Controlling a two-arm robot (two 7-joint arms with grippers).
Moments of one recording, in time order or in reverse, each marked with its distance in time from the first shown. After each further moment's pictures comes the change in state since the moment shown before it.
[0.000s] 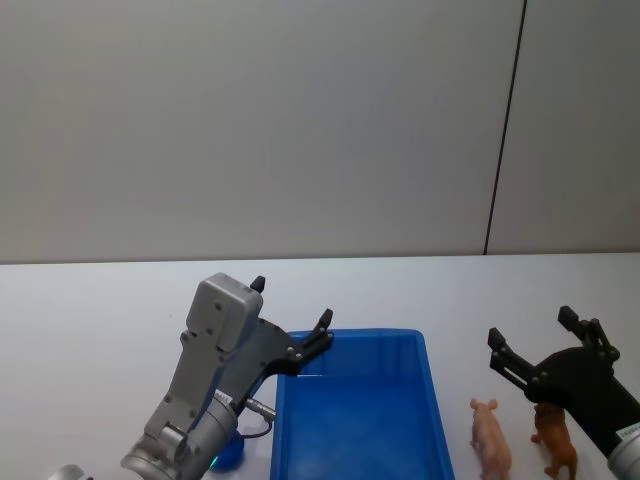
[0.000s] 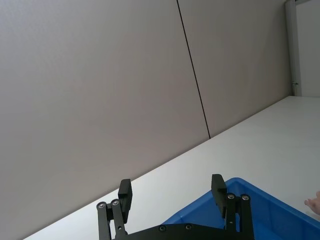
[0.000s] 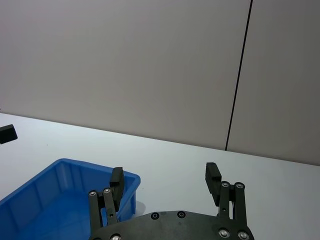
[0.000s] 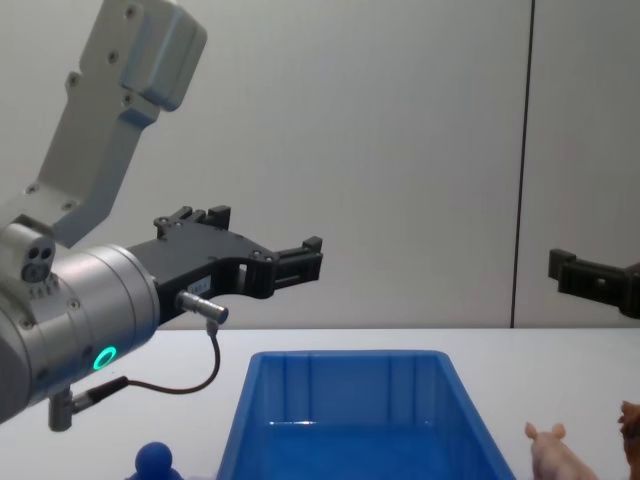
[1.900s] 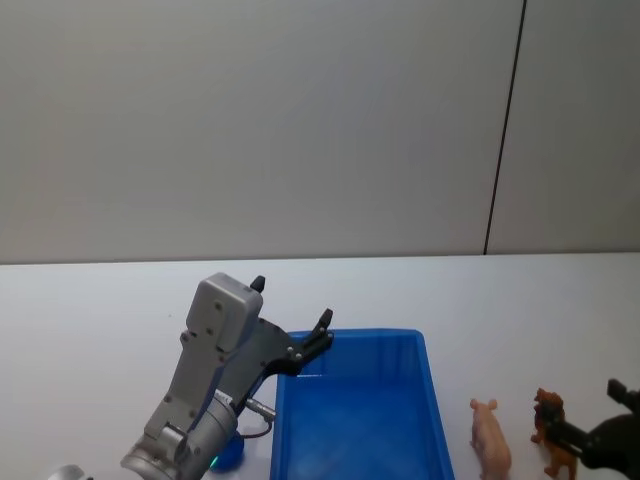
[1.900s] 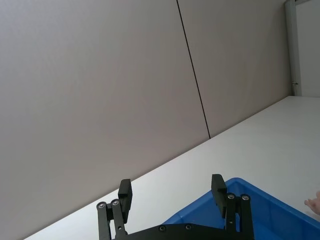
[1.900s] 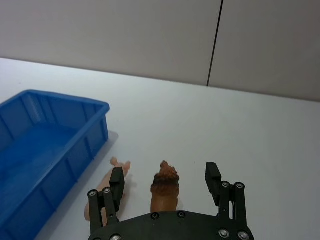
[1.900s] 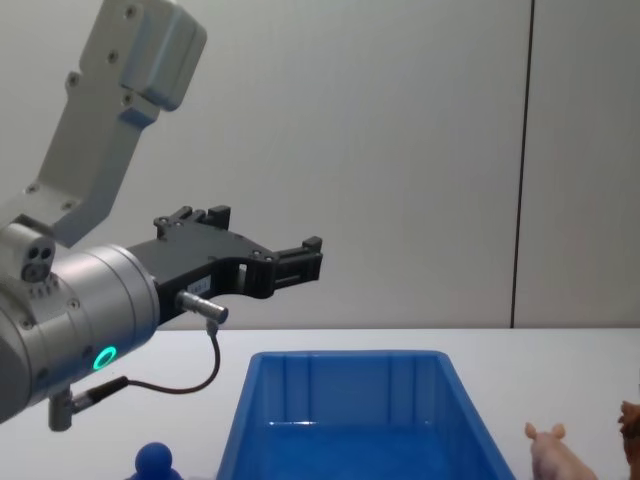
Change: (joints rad) left arm 0.000 0.000 0.000 0.000 0.000 0.000 0.000; right arm -0.099 0.117 0.072 -0.015 0.087 0.152 0.023
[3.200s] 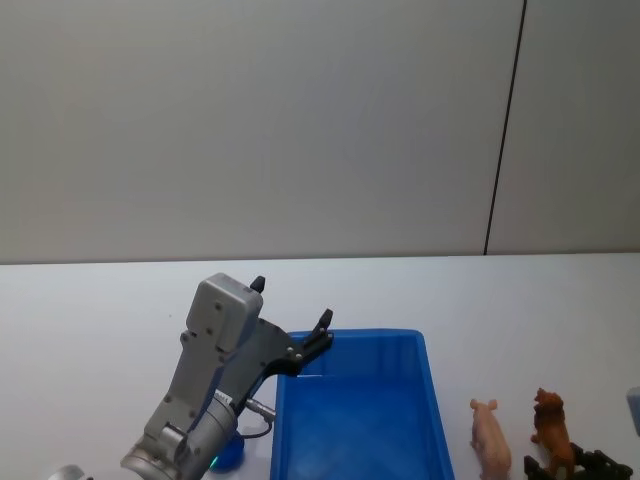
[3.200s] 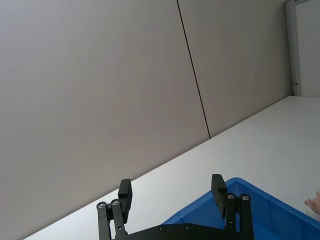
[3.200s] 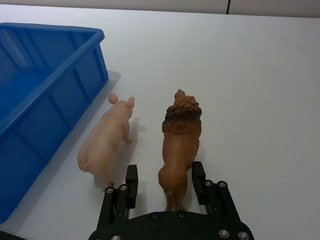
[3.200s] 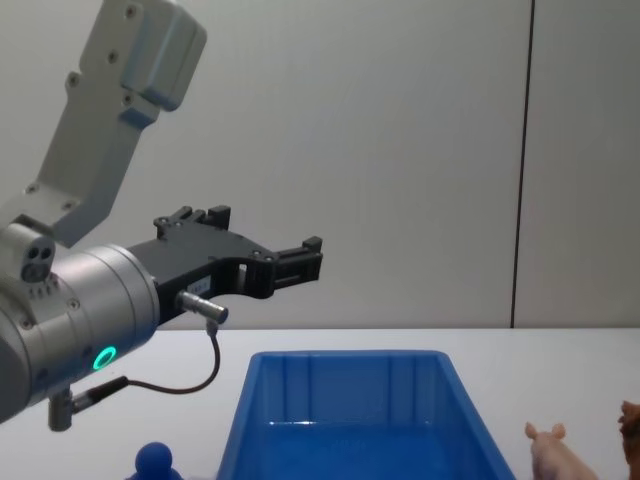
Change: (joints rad) left arm 0.000 0.000 0.000 0.000 0.000 0.000 0.000; right arm 0.052 -0.067 -0.040 0.153 -0.006 0.116 0.048
